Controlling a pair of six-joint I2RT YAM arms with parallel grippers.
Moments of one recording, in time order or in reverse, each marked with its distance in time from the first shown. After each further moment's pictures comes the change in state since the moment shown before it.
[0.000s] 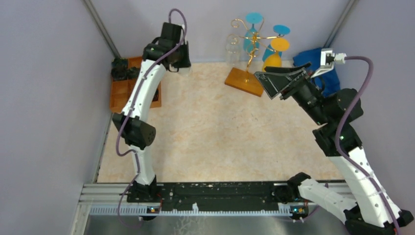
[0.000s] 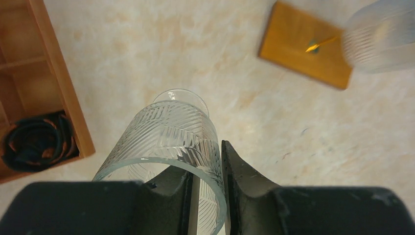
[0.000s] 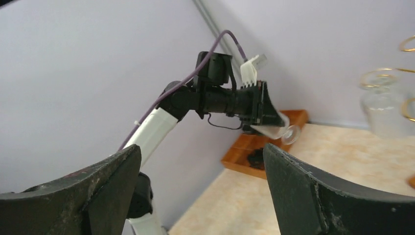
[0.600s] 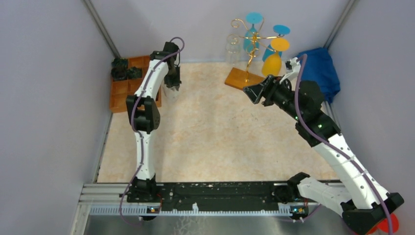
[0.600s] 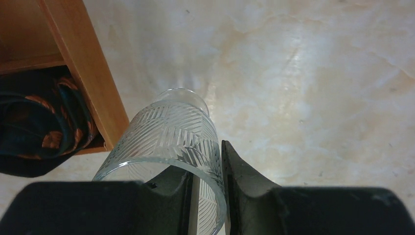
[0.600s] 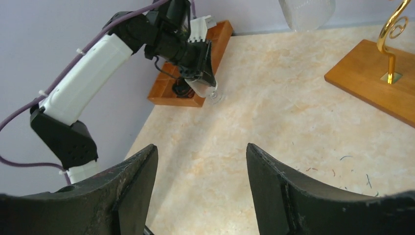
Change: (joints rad) left arm 0.147 0.378 0.021 -0.223 -0.012 0.087; right arm 0.000 0.075 -0.071 -0.317 0.121 -0.185
